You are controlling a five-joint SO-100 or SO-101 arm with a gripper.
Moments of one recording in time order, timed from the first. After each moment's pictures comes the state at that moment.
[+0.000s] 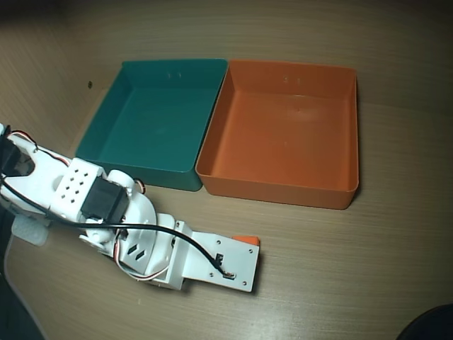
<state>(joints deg) 5.6 60.1 69.2 67.7 -96.2</state>
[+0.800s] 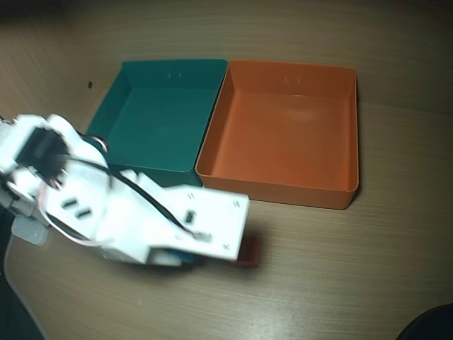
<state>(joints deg) 4.4 82.4 69.5 67.7 -96.3</state>
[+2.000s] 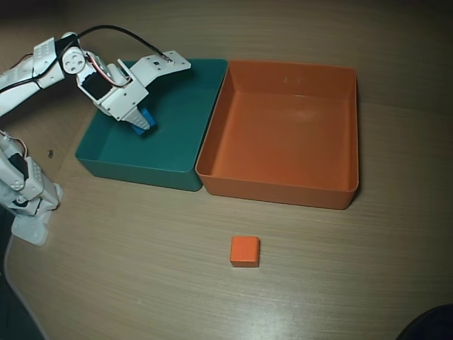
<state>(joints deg) -41.8 95.1 97.6 68.0 -96.5</state>
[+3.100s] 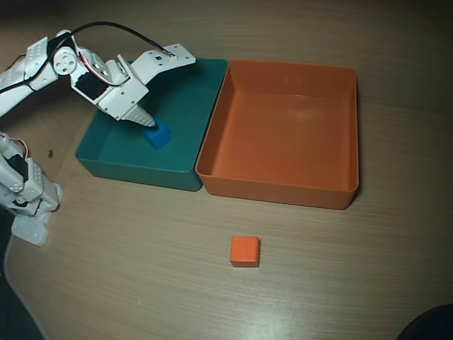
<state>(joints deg) -37.5 97.2 93.5 68.0 -96.2</state>
